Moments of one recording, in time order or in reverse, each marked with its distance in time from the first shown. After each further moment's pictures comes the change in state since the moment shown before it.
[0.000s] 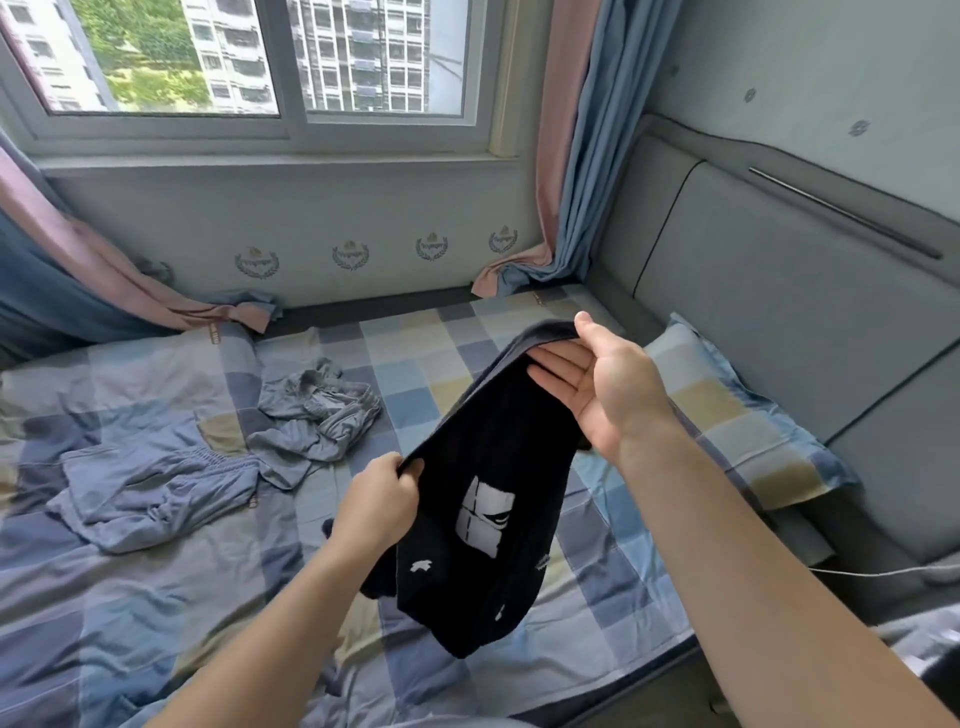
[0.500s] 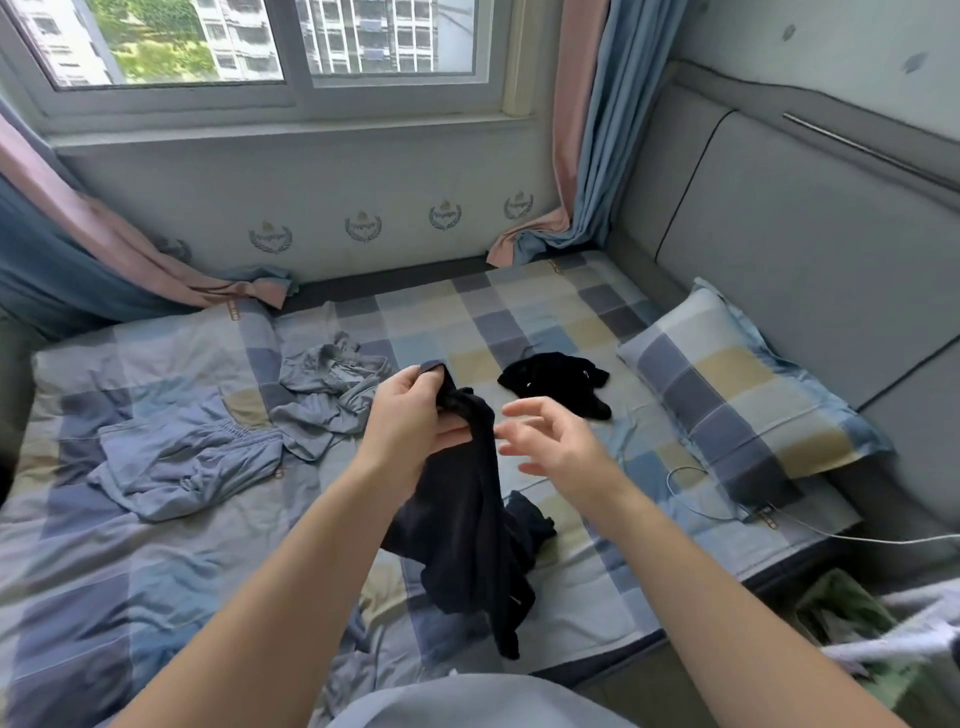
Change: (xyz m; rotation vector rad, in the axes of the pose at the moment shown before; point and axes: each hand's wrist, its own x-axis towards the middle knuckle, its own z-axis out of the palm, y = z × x) left_hand -0.024 0.068 -0.037 -0.977 -0.079 -0.093; right_hand -0.027 0.092 -0.031 -0.664 -0.342 0.029
